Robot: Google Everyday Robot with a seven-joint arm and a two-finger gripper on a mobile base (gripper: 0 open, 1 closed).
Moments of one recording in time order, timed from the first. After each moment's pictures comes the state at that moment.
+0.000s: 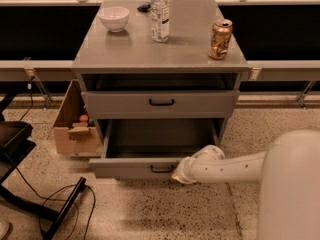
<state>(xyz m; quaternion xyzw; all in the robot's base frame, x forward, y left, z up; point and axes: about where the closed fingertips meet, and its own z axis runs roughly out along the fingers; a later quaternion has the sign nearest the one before) 0.594 -0.081 0.382 -0.56 0.79 0.03 0.25</state>
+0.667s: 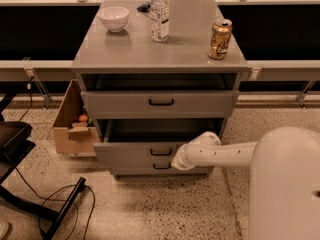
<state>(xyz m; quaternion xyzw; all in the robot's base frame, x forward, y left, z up) 0.647 -0.075 0.393 -0.56 0.79 0.02 0.24</state>
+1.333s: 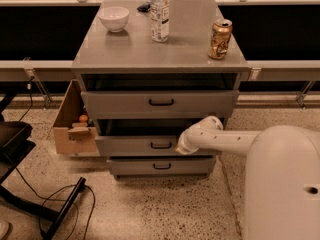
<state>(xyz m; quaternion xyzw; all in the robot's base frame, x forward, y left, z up) 0.704 -0.095 0.425 -0.55 0.80 -0.01 0.24</state>
